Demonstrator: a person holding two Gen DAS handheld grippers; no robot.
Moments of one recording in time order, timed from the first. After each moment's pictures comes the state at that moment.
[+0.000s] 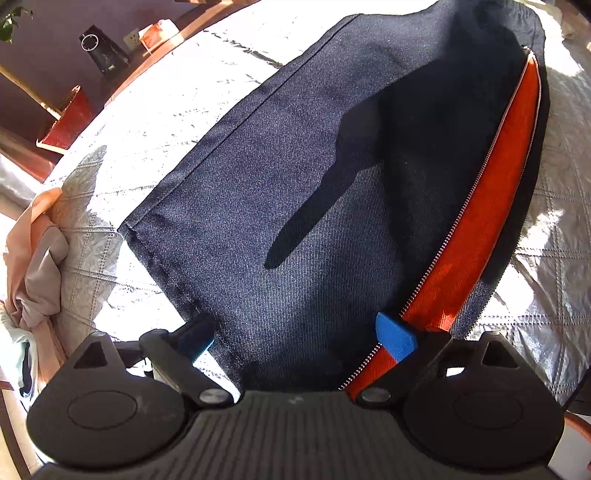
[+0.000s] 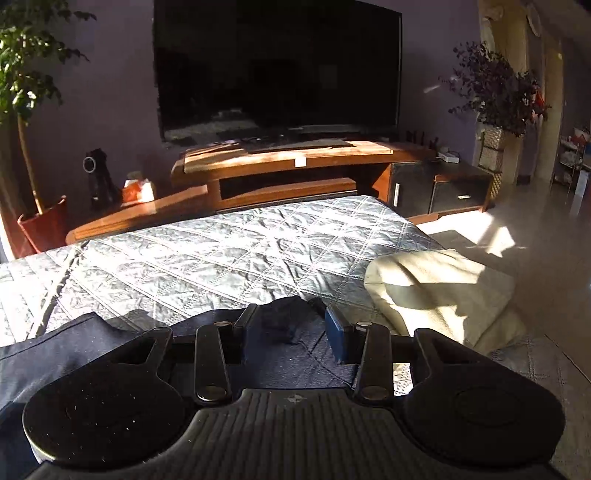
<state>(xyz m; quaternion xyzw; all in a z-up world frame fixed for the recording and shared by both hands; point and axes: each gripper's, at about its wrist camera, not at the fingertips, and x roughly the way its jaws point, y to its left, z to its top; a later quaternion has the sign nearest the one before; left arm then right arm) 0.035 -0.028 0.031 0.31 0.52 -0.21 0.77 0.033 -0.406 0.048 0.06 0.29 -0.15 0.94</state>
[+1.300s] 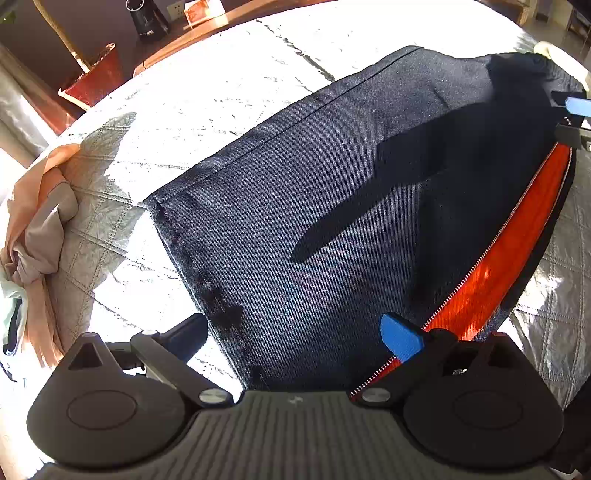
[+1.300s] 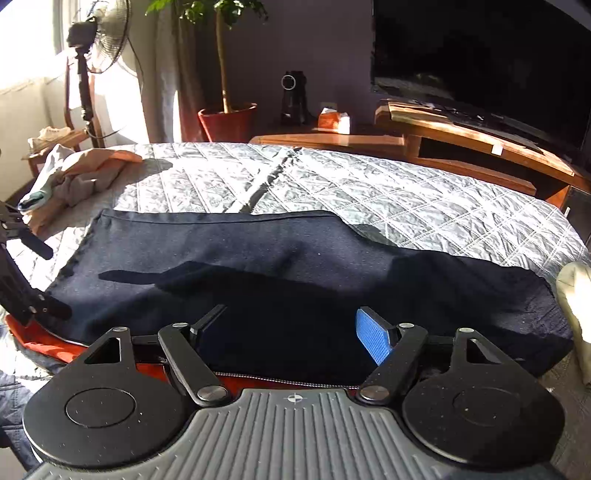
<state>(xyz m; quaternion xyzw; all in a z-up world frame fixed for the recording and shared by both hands) 0.059 -0.007 0.048 0.21 0.55 -0.16 0.79 0.013 -0.273 0.047 -0.01 0.36 0.14 0.92</state>
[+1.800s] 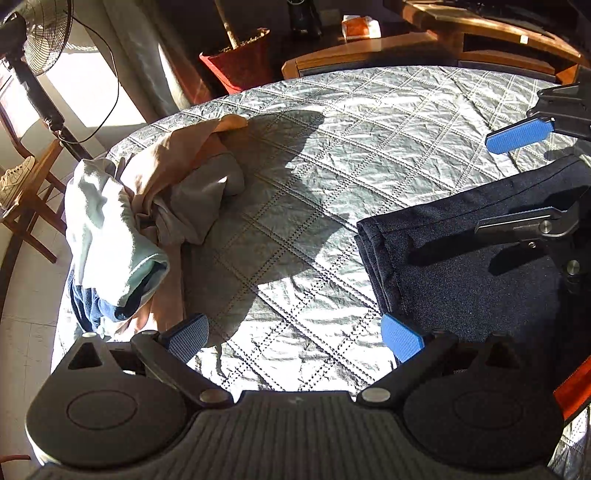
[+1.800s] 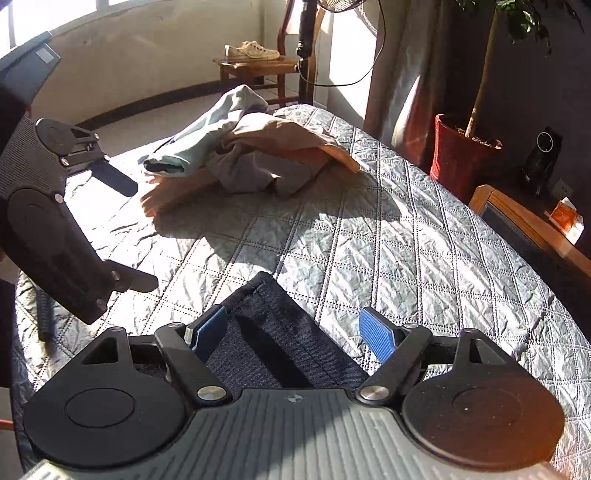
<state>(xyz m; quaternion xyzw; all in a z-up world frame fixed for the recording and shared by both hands) 0.104 0.105 0.089 0.11 0.51 0.02 0.85 0.164 -0.042 0.076 -0.21 0.36 0.44 0.79</state>
